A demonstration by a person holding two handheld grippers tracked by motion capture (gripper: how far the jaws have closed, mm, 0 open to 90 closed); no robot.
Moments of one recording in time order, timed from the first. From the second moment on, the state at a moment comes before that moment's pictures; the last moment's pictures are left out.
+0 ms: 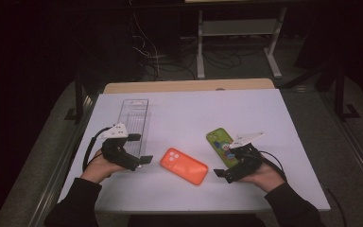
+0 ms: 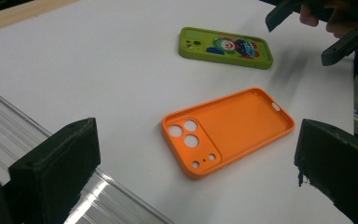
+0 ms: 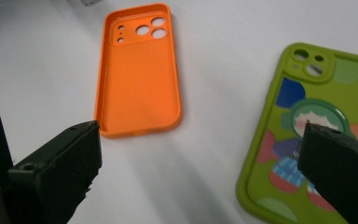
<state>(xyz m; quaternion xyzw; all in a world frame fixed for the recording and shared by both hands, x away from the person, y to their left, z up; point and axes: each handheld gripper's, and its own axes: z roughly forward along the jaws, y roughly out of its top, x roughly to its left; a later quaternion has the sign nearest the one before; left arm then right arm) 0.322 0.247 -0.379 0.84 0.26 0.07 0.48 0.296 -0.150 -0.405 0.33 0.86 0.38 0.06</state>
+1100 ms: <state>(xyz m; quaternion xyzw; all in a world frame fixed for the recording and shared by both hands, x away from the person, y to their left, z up) 0.322 0.244 -0.379 0.84 0.26 0.07 0.47 0.328 -0.058 -0.403 0.30 0.87 0.38 0.06</state>
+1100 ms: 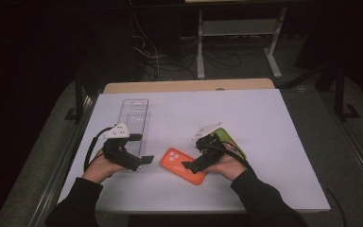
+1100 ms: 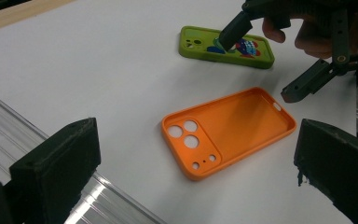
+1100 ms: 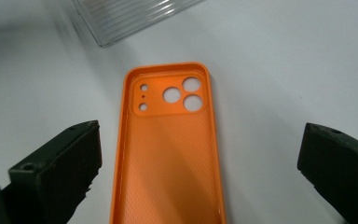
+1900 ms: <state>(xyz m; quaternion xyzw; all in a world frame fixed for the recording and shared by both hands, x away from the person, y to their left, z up) 0.322 0.245 -0.379 0.84 0.26 0.08 0.47 0.325 -0.024 -0.435 0.29 0.89 0.34 0.05</state>
